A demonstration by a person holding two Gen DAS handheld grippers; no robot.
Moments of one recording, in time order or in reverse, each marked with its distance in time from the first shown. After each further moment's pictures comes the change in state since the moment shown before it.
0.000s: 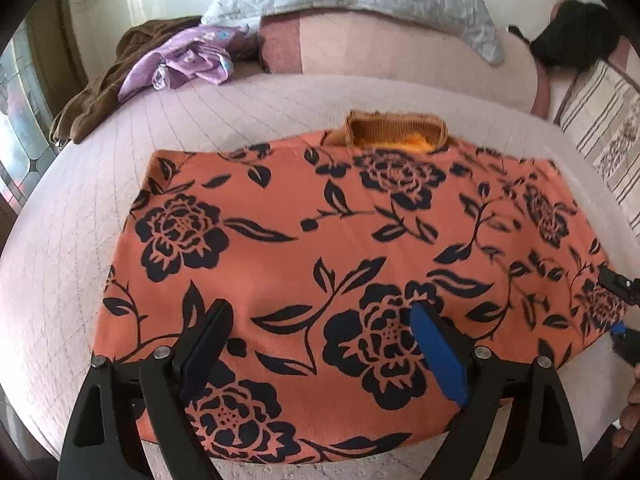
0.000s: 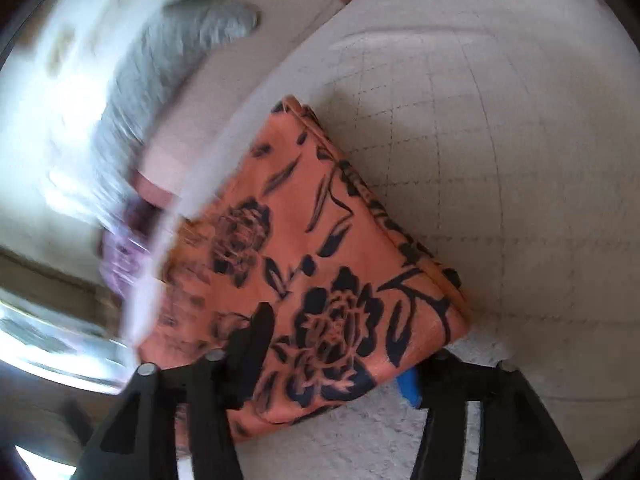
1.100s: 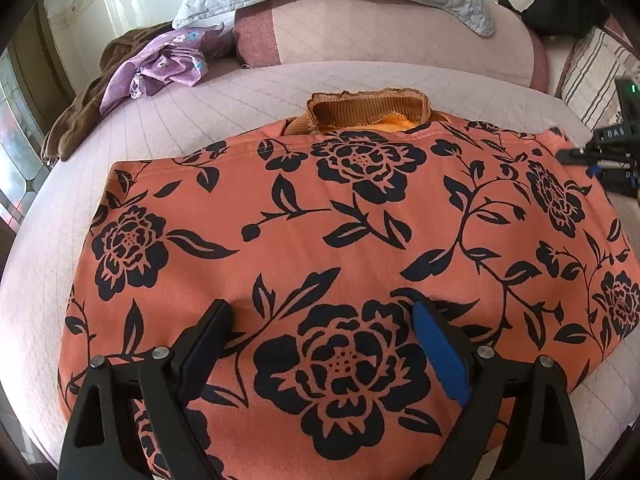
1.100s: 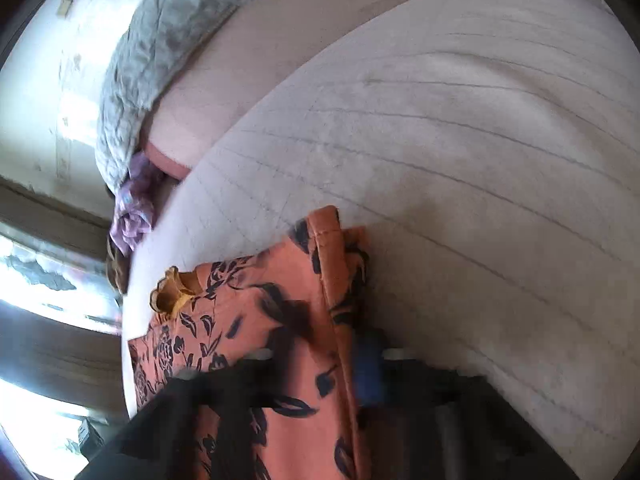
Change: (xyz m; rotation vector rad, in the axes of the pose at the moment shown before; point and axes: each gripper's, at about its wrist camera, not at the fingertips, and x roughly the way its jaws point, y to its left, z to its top) left arm 0.030 -0.039 0.004 0.080 0.032 0.046; right arm 0.103 0.044 0.154 -0.299 0.258 0.018
